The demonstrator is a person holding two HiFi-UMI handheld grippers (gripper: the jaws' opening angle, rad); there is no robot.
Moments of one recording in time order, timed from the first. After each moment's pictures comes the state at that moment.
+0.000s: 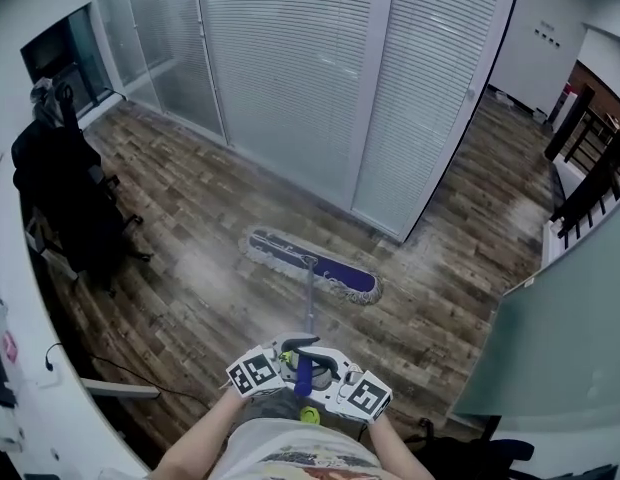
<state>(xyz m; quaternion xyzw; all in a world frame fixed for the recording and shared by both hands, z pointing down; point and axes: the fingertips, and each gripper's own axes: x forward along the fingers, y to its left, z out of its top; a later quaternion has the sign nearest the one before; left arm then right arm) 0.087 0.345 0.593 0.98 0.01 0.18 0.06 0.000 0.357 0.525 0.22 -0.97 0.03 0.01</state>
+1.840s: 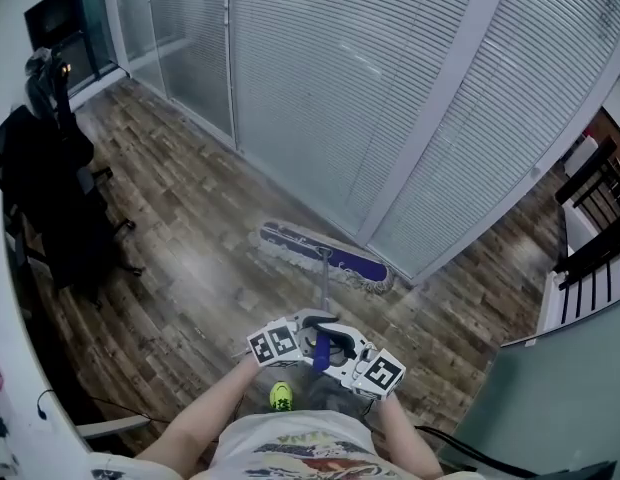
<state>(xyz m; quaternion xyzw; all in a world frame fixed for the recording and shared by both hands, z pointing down) 0.049 -0.053 0.602 0.99 0.04 0.15 0.04 -0.044 -0.044 0.543 0.23 -0.97 0.04 0.03</state>
